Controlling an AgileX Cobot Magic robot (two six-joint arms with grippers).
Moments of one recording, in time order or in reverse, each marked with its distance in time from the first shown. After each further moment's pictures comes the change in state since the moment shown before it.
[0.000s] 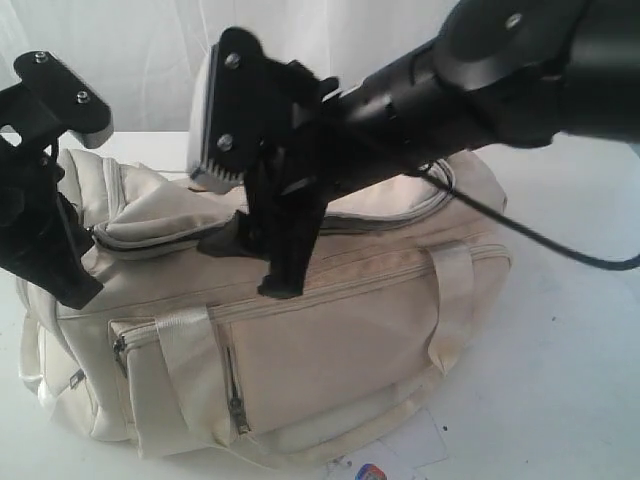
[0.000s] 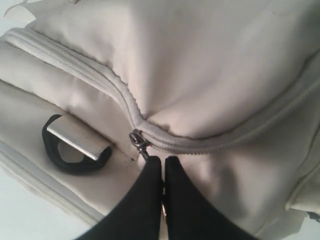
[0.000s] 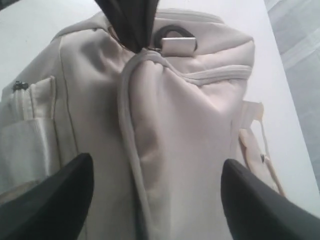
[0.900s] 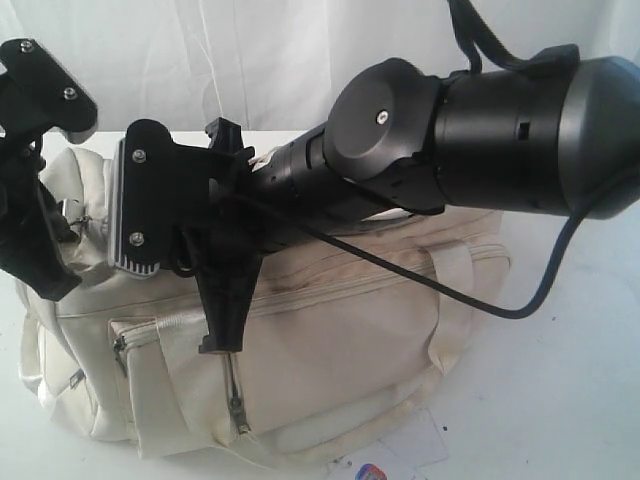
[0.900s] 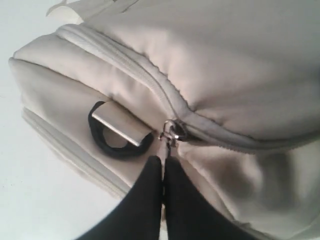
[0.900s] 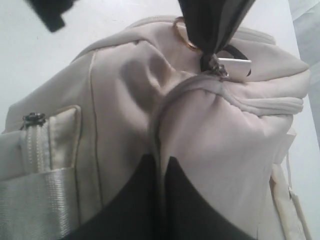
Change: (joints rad) left arm 0.000 -0.012 0.000 0.150 0.018 -0.048; right arm 0.138 0.108 -0.005 -0.028 -0.140 -0.014
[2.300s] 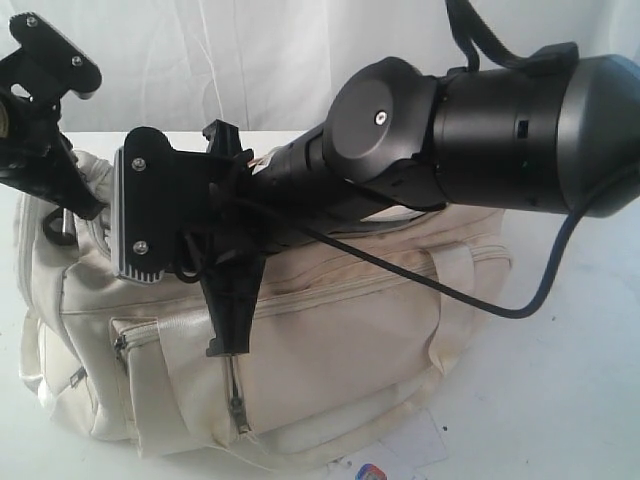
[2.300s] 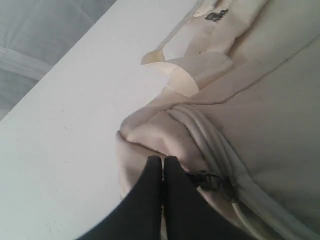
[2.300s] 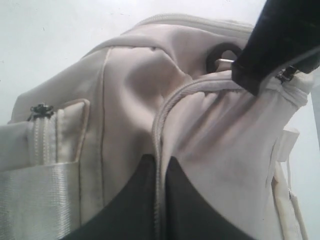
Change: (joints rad) left arm 0.226 0.232 -0.042 0.231 -0.392 -0.167; right arm 0.000 0.000 -0.004 -0.041 0.030 0.000
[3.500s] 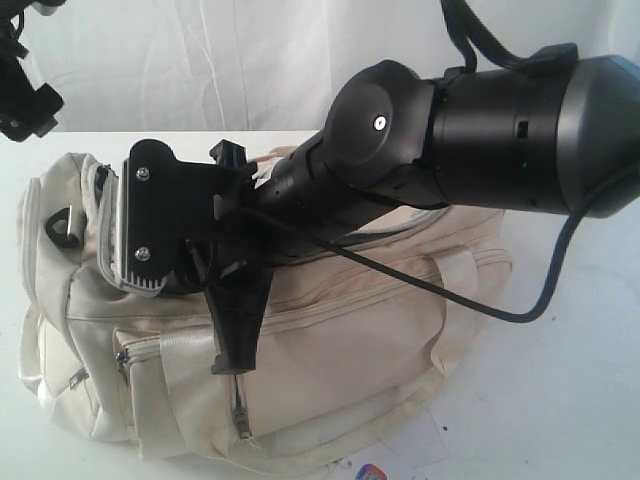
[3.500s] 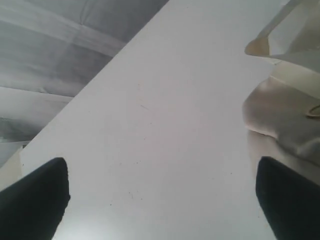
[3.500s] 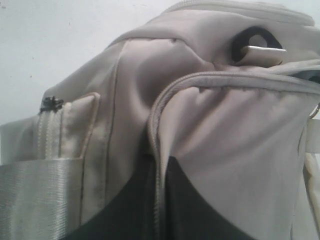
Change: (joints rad) left arm 0.071 0.114 -0.350 -0.012 0.294 0.181; right arm 0.000 0.000 -0.001 -0.061 0.057 0.124
